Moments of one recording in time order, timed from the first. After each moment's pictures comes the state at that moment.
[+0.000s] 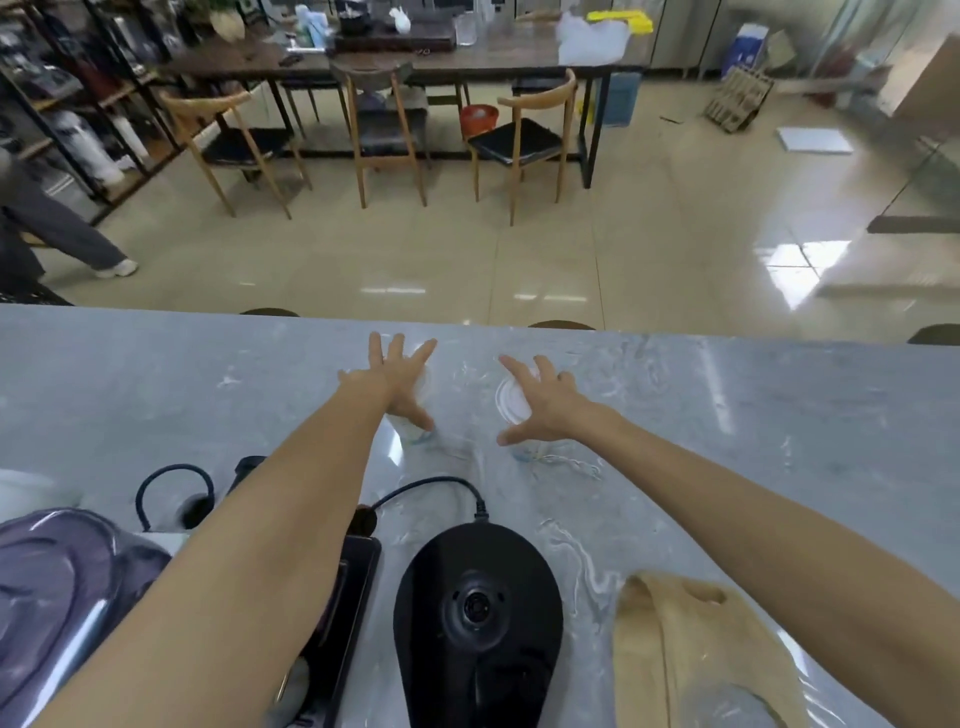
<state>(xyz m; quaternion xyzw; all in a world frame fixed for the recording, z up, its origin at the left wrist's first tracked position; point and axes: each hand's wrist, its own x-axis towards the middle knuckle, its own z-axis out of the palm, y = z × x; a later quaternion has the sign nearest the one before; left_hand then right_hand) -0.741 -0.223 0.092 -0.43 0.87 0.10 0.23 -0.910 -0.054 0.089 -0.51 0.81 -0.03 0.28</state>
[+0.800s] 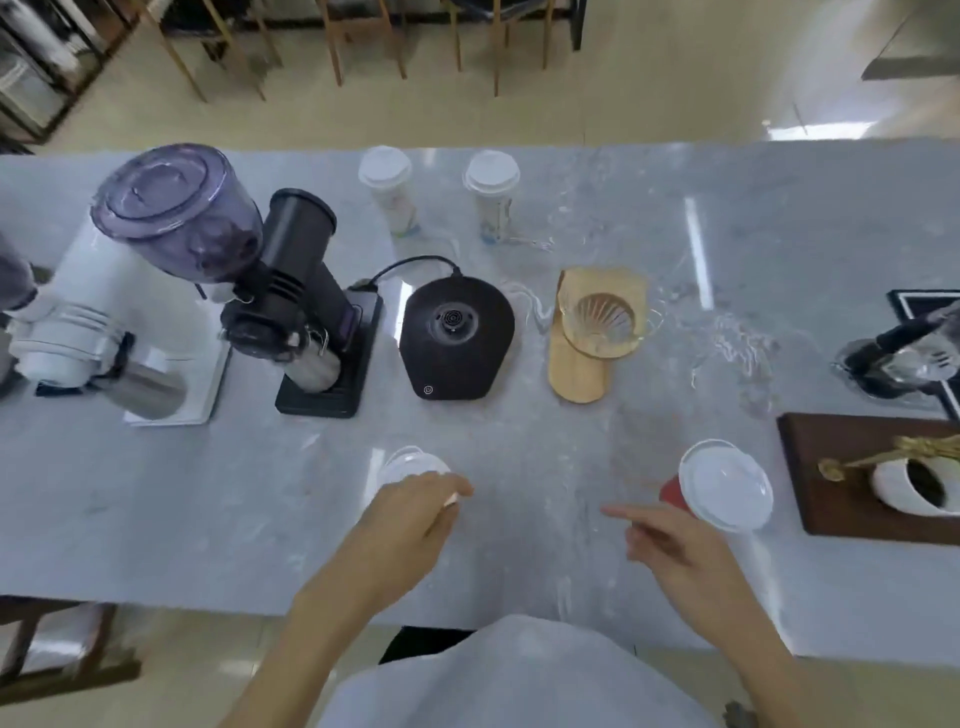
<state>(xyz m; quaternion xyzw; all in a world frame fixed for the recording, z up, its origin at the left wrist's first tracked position) -0.476 0.253 0.148 -0.33 0.89 0.32 0.06 -0.679 0.461 0.125 -0.31 0.79 -0.40 0.36</state>
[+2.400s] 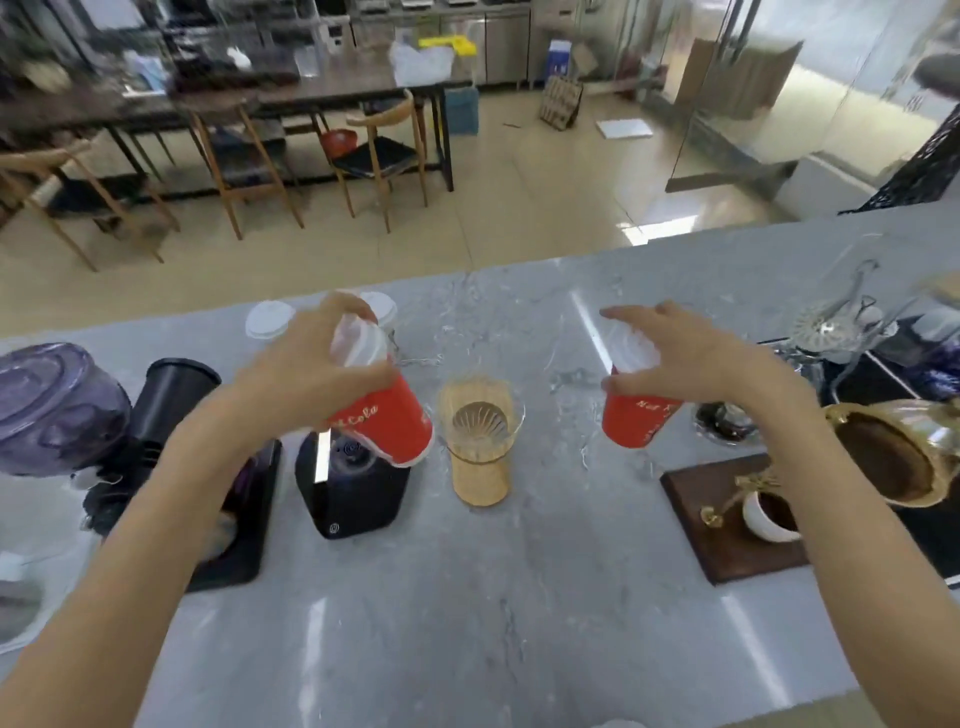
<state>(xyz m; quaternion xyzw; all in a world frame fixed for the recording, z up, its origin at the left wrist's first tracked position) -0.635 0.150 0.299 -0.34 0.86 0.38 -0.05 -0.895 0.406 0.263 -0.38 0.90 -0.11 0.16</state>
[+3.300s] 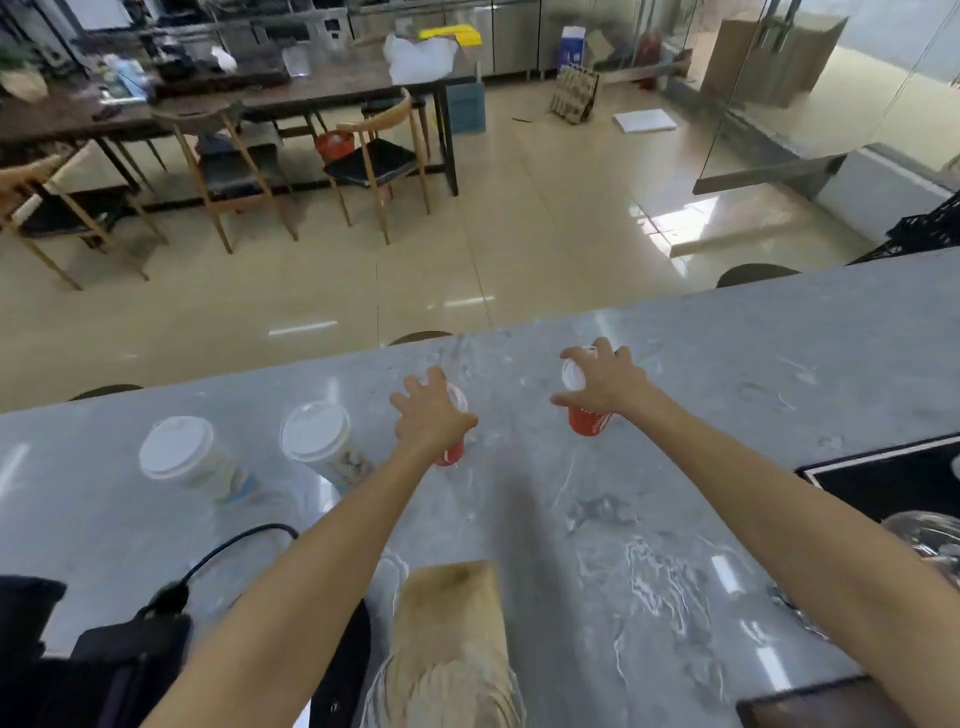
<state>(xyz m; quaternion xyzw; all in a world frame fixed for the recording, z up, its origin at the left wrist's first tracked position) -0.984 0.005 0.057 -0.46 0.86 0.24 0.03 -1.168 0.175 0.070 -0.34 0.92 -0.06 0.18</state>
